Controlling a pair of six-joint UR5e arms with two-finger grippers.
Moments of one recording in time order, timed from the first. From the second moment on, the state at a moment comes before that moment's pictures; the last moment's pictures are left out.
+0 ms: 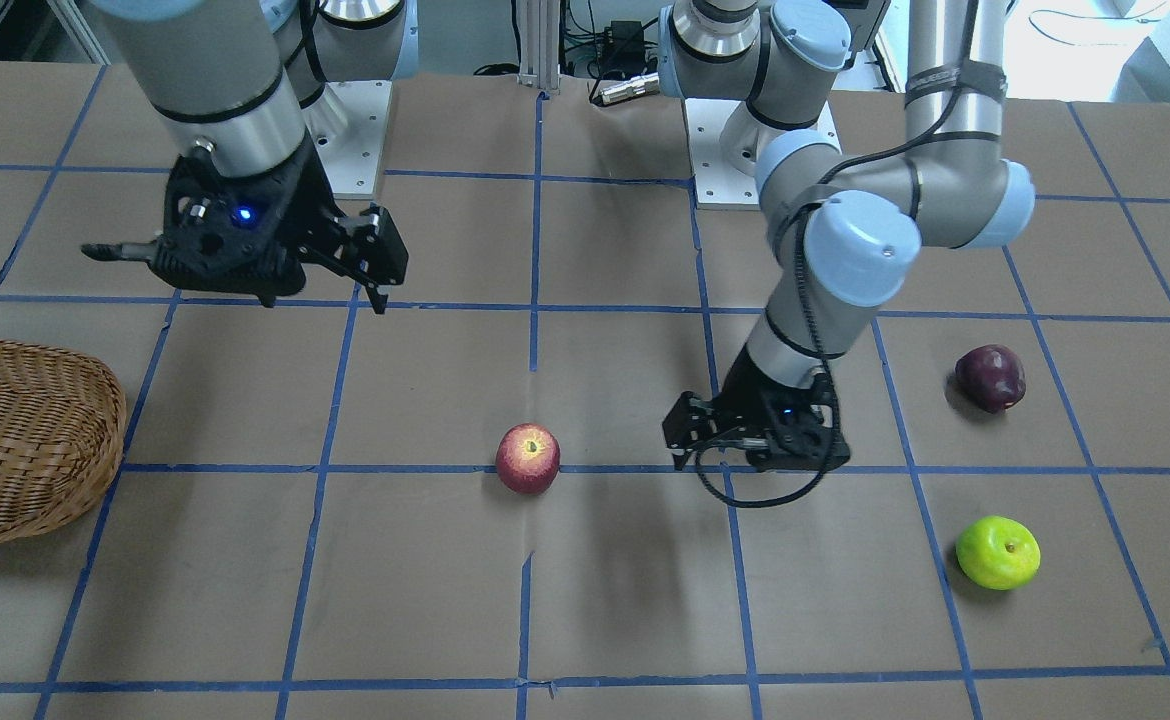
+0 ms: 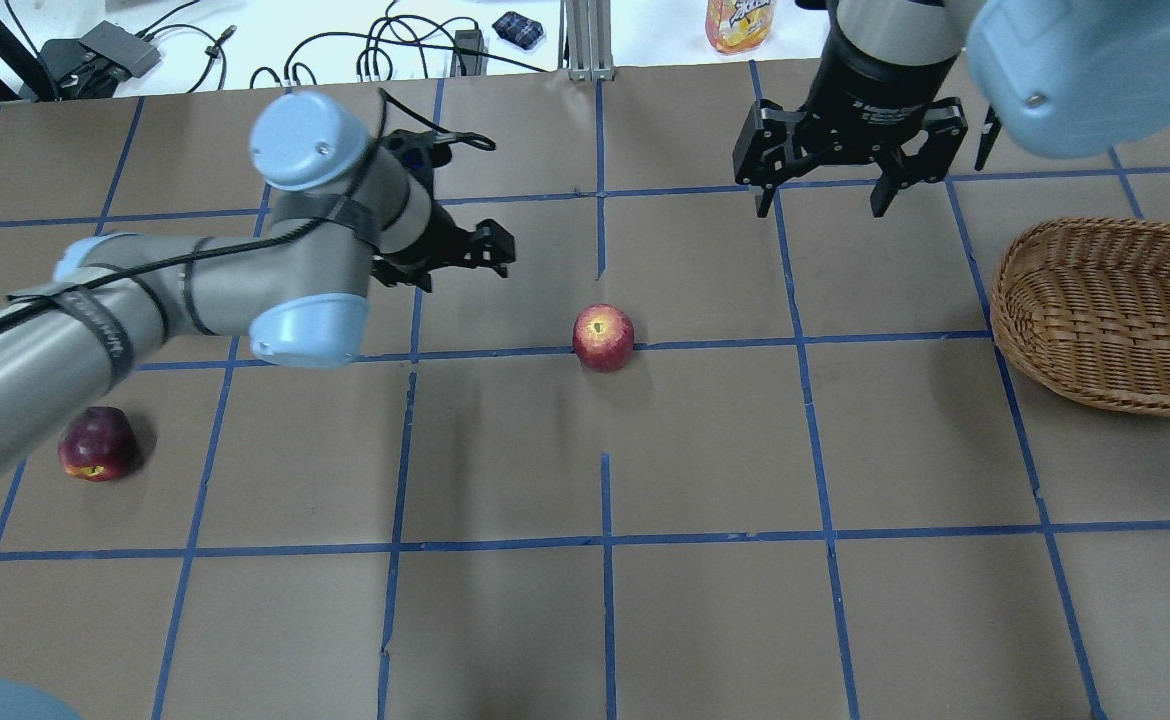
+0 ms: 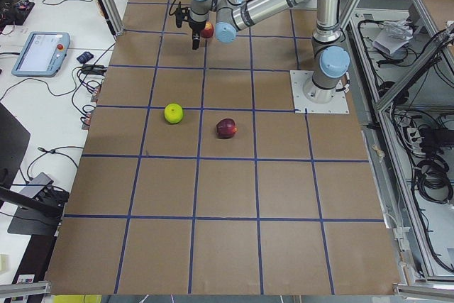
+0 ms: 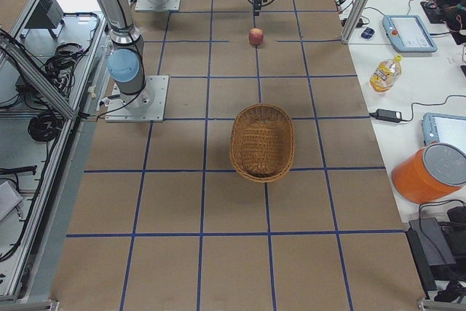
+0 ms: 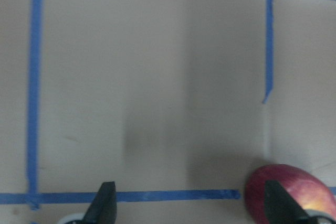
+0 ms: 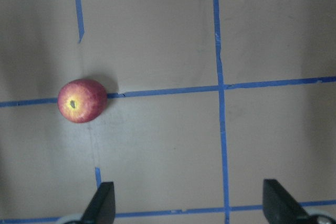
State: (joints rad) left arm -1.52 -1.83 -1.86 -0.86 1.41 -0.01; right arm 1.73 -1.41 1.49 -1.69 -1.55 0.24
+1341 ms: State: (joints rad) left arm -0.93 -1.85 -1.90 -1.03 1.63 0.50; right arm 1.95 -0.98 1.55 -2.09 -1.58 0.45
